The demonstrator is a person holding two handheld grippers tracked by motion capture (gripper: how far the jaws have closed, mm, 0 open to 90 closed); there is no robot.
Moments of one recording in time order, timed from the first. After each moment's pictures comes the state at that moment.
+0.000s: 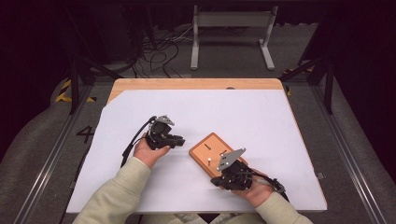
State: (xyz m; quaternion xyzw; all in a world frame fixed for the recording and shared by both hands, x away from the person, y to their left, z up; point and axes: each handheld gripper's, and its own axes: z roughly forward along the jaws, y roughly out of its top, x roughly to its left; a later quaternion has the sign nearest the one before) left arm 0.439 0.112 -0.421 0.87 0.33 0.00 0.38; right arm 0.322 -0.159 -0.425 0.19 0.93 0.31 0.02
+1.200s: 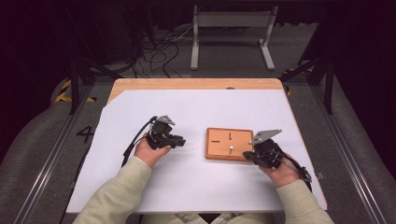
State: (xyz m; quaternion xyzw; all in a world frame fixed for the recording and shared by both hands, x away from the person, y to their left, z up) left arm 0.441 0.110 -0.424 0.87 0.33 0.00 0.37; right arm 0.368 -0.253 -0.401 0.34 0.88 0.30 0.14
